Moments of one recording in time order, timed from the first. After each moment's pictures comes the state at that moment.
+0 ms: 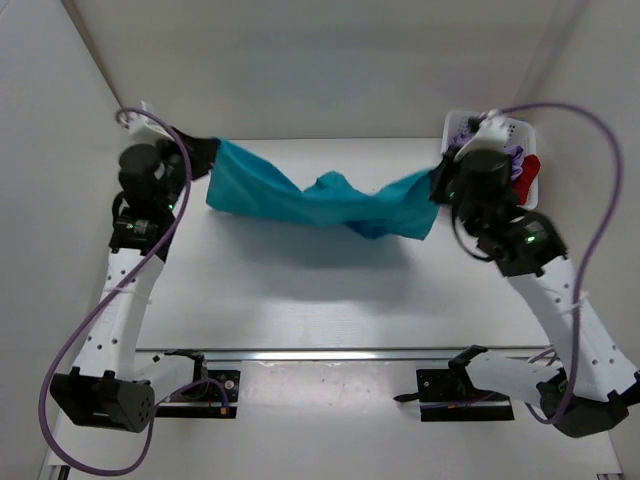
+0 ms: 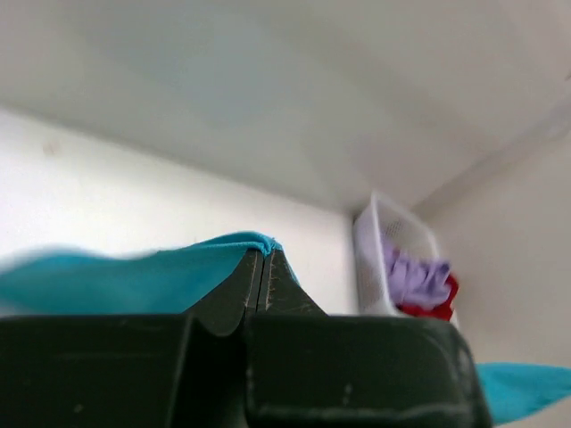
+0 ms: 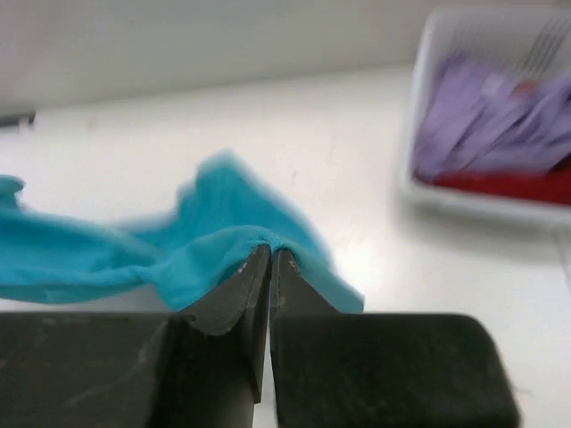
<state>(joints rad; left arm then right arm) -0.13 1.11 1.20 -0.13 0.10 -0.64 0.56 1.07 1.42 -0.69 0.44 0.36</state>
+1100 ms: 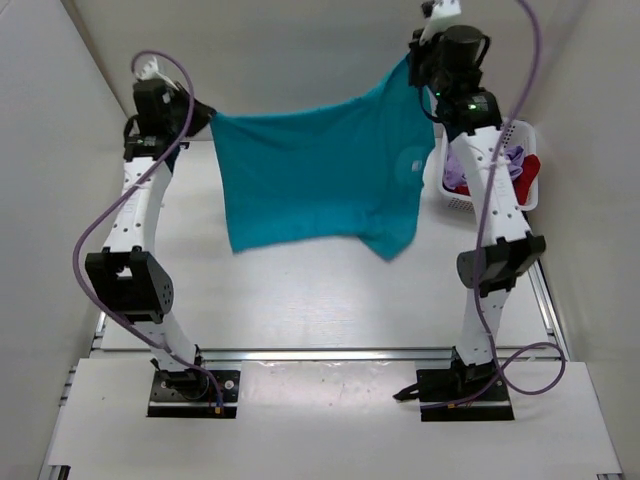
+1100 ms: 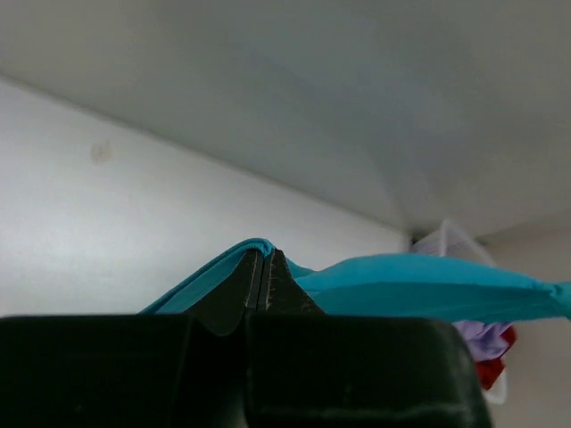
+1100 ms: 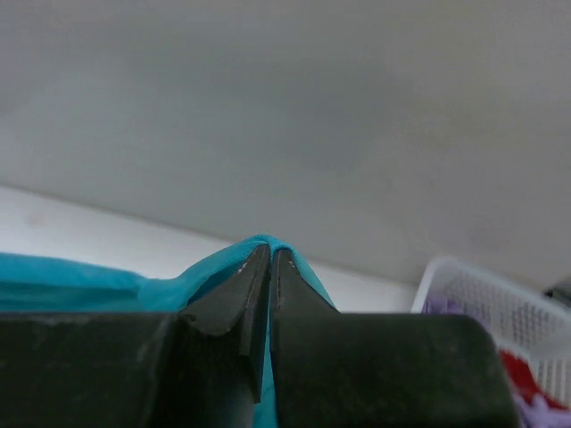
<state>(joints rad) 0.01 1.74 1.74 -0.32 0.16 -0.62 0.24 2.02 2.46 -0.53 0.04 -0.08</state>
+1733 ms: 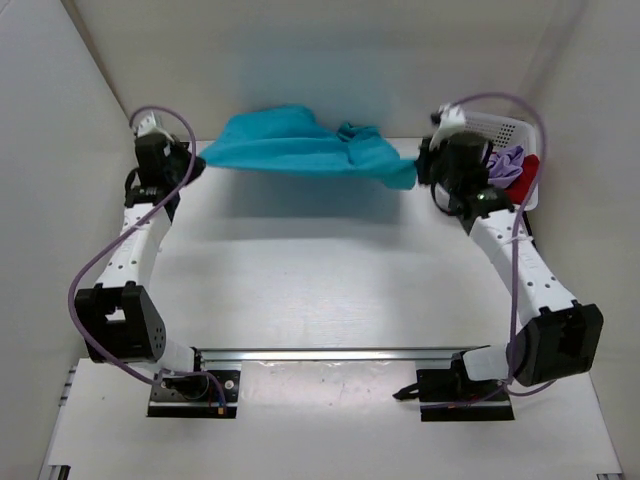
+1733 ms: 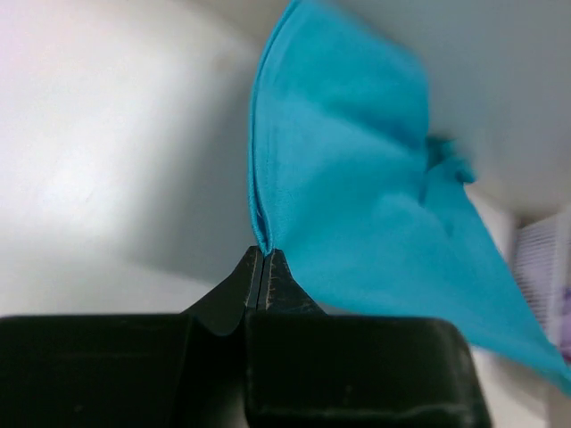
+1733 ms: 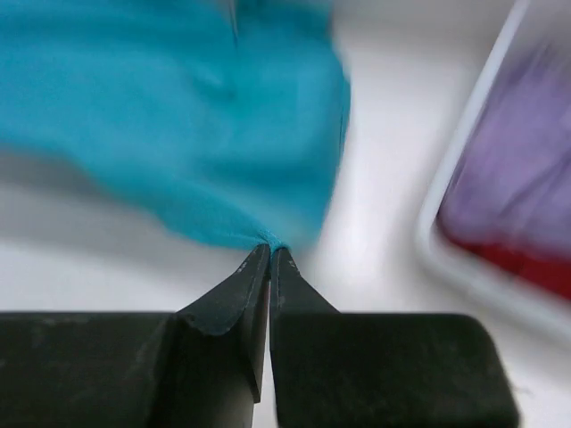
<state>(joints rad) 0.06 1.47 1.30 -0.16 0.07 -0.57 0.22 1.35 1.34 -0.23 -0.02 0.00</state>
